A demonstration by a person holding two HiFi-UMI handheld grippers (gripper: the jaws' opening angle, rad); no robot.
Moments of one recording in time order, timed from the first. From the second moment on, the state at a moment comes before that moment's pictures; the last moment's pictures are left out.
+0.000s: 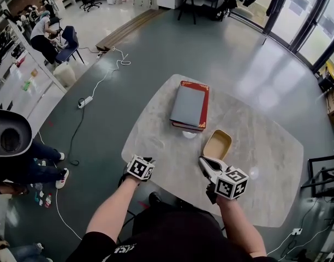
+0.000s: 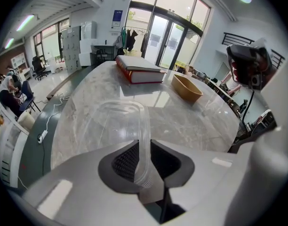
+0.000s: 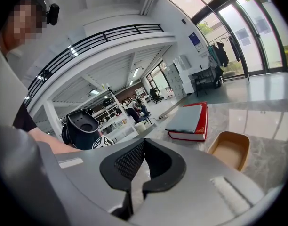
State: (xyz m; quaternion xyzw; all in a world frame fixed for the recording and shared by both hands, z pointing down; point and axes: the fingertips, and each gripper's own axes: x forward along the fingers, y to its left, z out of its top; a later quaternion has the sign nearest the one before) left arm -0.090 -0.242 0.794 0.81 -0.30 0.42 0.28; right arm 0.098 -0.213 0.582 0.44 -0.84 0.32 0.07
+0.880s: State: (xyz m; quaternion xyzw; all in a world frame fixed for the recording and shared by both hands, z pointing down) left arm -0.091 -0.250 0.664 0.85 -0.37 0.27 0.25; right arm 0.052 -0.222 0.566 0.39 -0.87 0.30 0.07
